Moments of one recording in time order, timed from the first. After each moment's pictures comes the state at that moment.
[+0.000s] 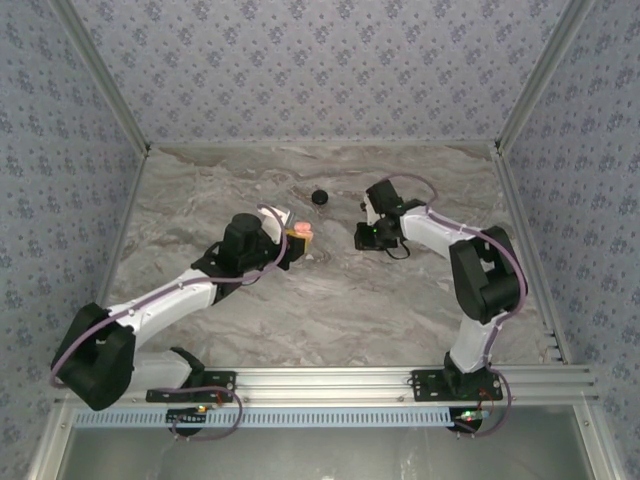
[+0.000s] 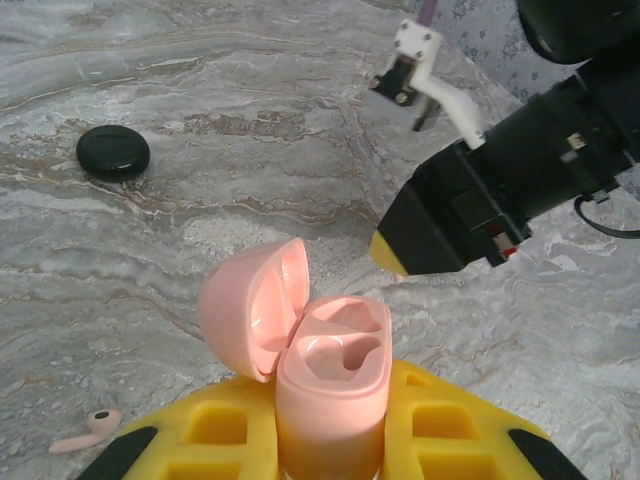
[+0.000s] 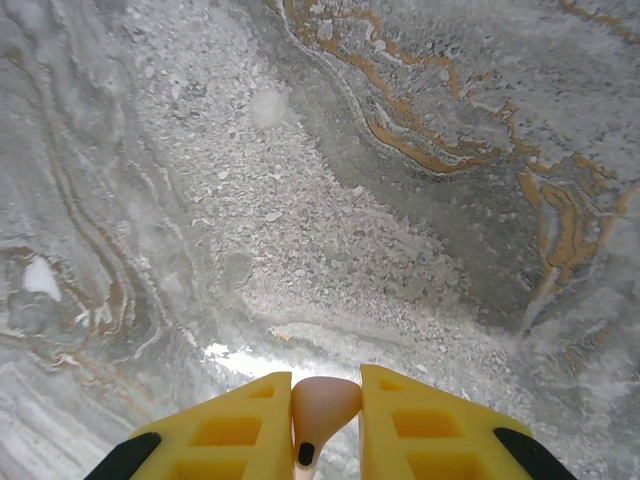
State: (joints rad) left arm -0.63 1.27 0.68 0.16 0.24 -0.26; right arm 0.42 1.78 1.16 -0.52 -0.22 0.33
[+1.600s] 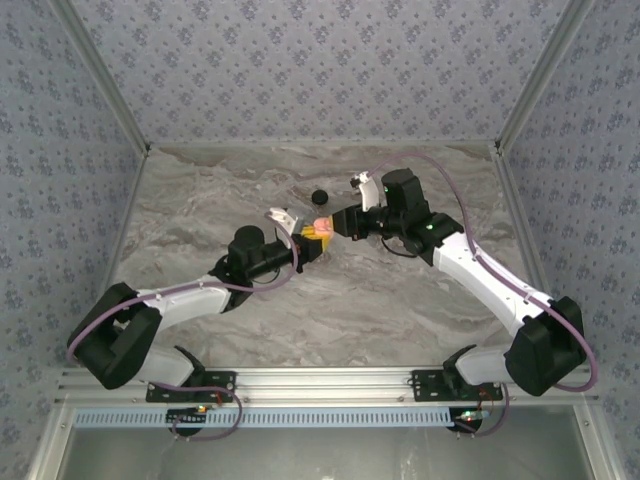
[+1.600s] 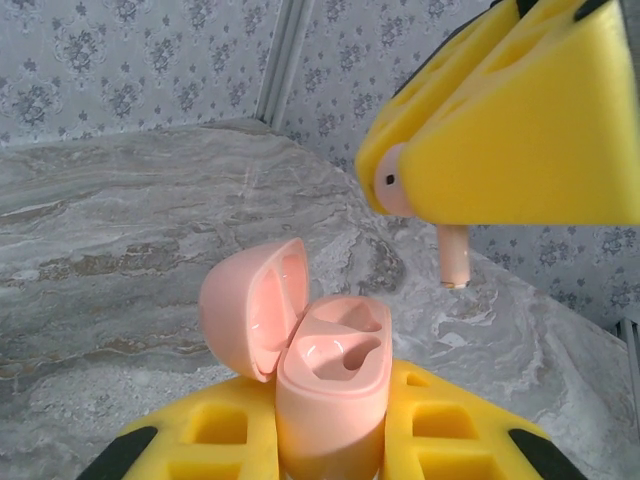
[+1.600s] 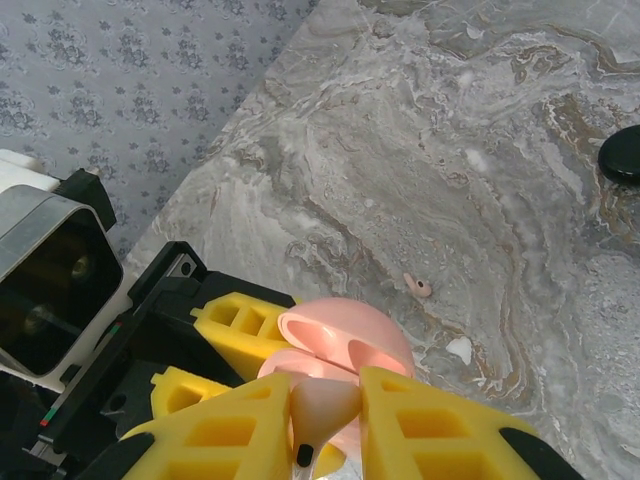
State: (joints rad) left arm -0.70 1.38 0.57 0.71 0.35 -0.31; right arm 0.55 1.33 1.10 -0.30 -0.49 0.32
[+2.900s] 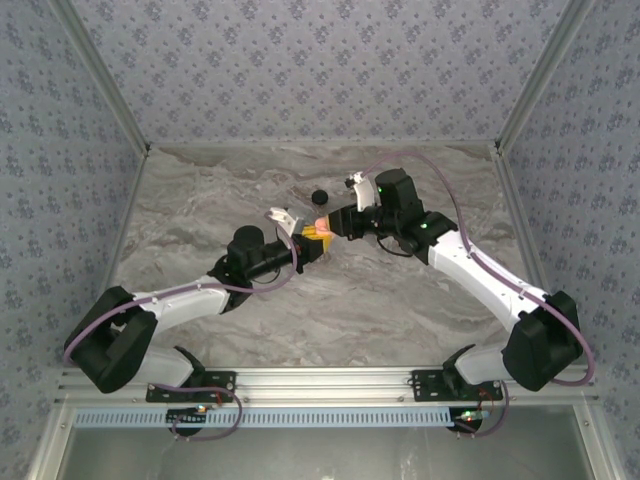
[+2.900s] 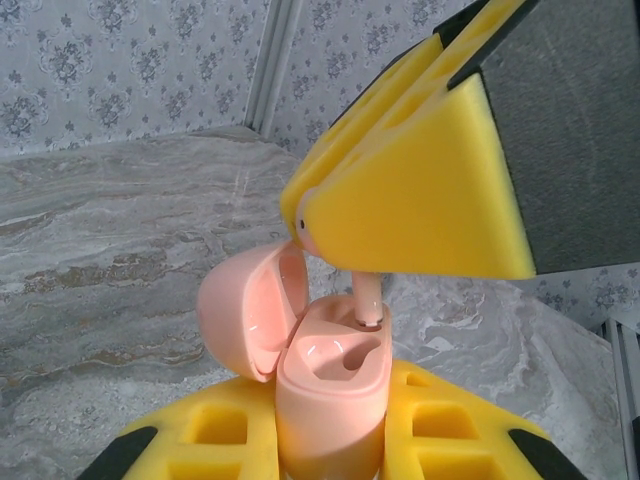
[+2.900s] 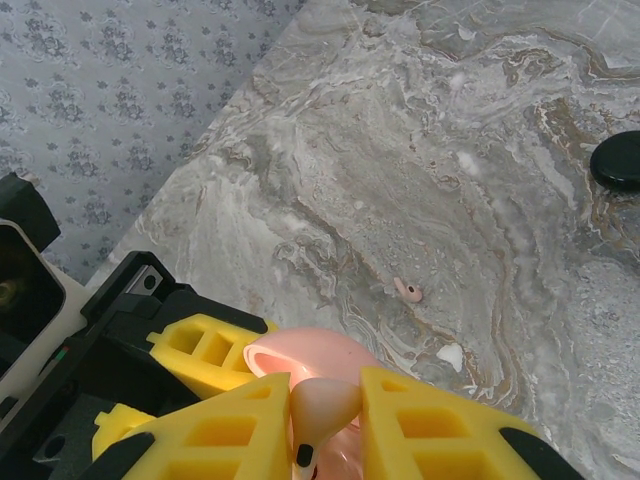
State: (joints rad) left arm -0.71 1.36 0.58 0.70 0.36 -0.31; right arm 0.57 1.37 1.12 -0.30 -0.44 0.31
